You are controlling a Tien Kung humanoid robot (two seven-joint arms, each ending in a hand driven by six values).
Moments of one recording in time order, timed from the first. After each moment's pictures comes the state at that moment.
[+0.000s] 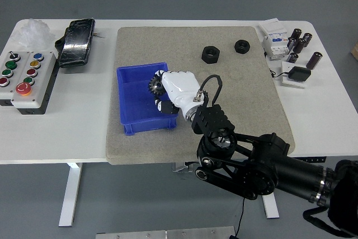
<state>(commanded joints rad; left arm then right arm) -0.05 0.11 -1.66 -0.18 1.42 0.00 0.24 0.75 -0.02 0.39 1.20 -2.04 -0.30 -0.65</state>
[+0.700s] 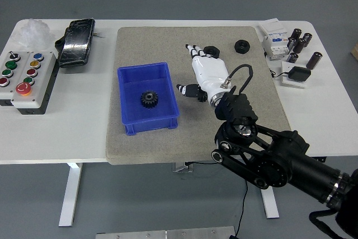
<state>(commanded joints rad) -0.04 0.10 -1.66 -0.18 1.42 0.01 0.23 0.66 -0.09 0.64 1.15 -2.08 -0.31 -0.65</state>
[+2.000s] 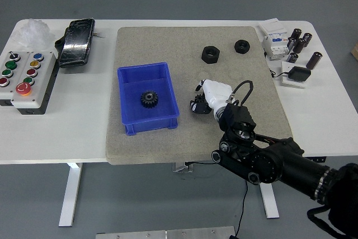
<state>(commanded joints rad) -0.05 0.10 -1.68 -0.18 1.45 0.00 0.24 0.72 -0.03 0.44 0.90 -1.80 -0.37 -0.58</state>
